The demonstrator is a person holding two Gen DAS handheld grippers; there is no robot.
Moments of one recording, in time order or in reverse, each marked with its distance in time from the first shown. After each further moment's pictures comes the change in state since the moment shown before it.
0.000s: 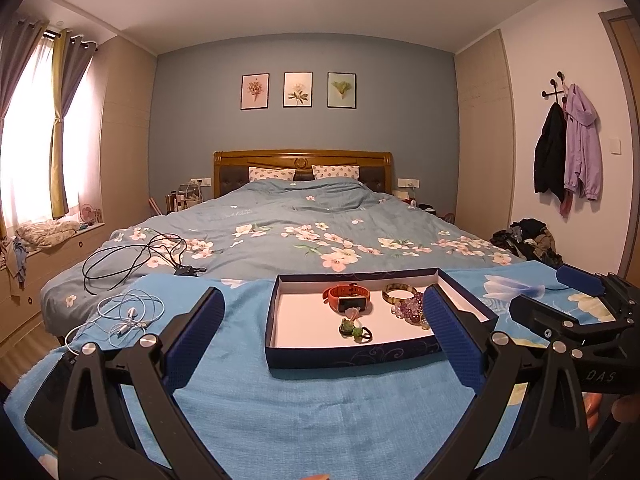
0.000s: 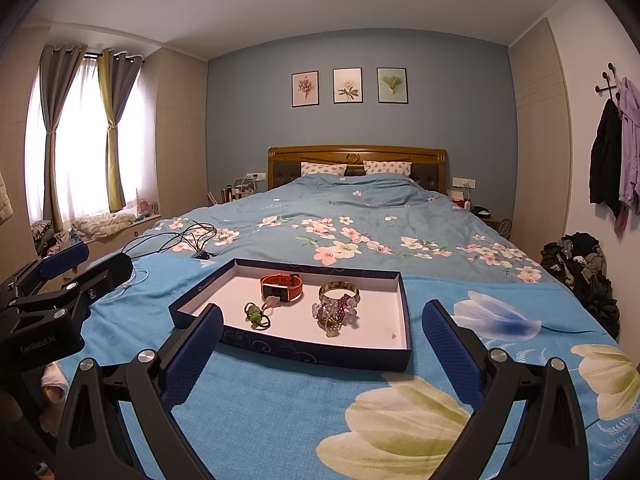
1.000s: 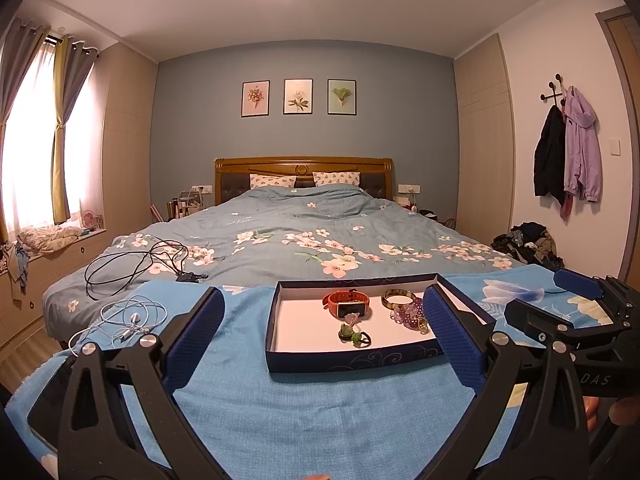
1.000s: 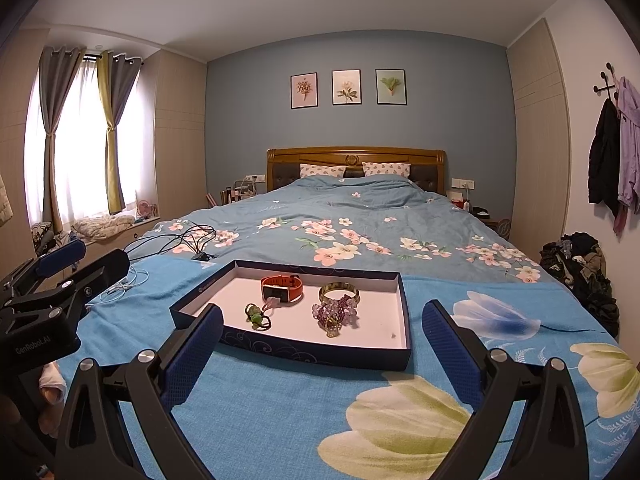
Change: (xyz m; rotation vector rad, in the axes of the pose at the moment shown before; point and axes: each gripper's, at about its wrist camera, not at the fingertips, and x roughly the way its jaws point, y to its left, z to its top) left arm -0.005 -0.002 0.000 0.009 -0.025 0.005; right arm -0.002 0.000 -0.001 0.002 -0.002 -0.002
